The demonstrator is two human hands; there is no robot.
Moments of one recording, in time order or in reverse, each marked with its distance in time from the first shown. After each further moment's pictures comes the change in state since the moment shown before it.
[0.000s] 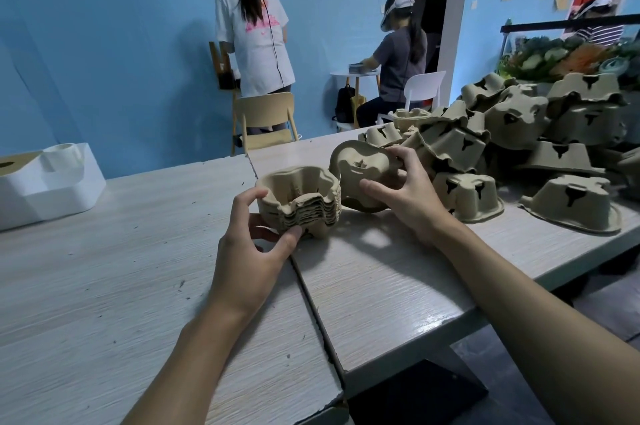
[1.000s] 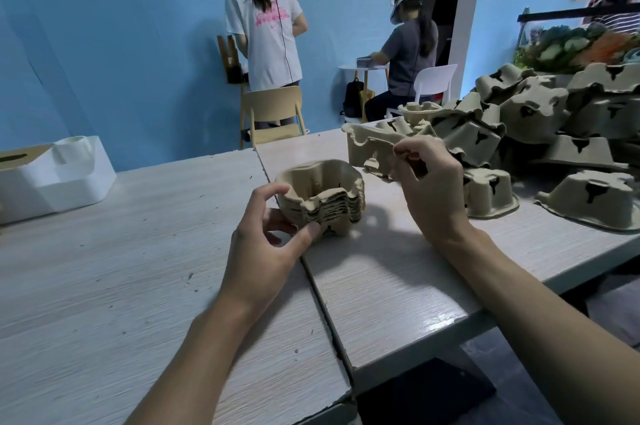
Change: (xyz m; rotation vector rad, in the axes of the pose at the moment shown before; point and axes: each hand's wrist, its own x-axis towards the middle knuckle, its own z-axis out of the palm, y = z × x) left_hand 0.000 0.001 0.003 -0.065 -0.059 -0.013; right_hand -0.002 -0.005 0.000 -0.290 0.364 -0.602
